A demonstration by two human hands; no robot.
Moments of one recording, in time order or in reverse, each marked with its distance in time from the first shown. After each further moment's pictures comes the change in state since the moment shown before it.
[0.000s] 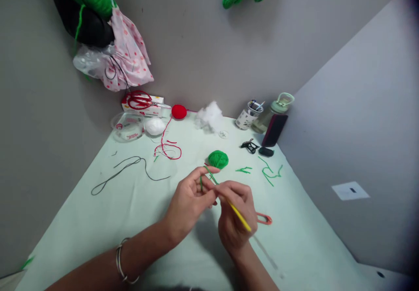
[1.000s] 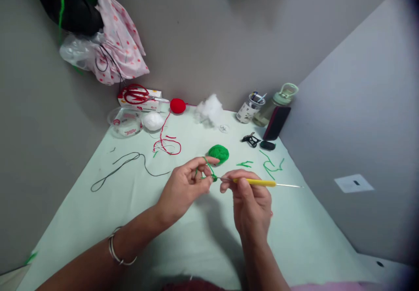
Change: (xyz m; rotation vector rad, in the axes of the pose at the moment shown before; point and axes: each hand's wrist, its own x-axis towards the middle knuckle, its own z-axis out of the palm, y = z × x) left_hand 0.011 0.010 -0.013 0.198 -0.033 0.040; right_hand 0.012 0.008 -0.017 0.529 -0.044 0.550
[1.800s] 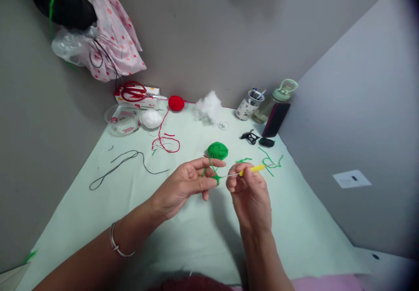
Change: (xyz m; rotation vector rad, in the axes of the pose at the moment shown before) left_hand 0.006 0.001 -0.005 -0.424 -0.262 -0.149; right_hand 0.014 -0.008 -0.003 0.243 0.074 0.268
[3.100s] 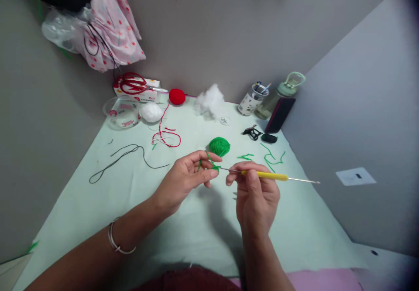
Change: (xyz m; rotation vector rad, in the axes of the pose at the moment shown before) left_hand -0.002 -0.005 0.002 0.172 0.180 0.090; right_hand -0.013 0.008 0.004 -0.323 0.059 -0.343
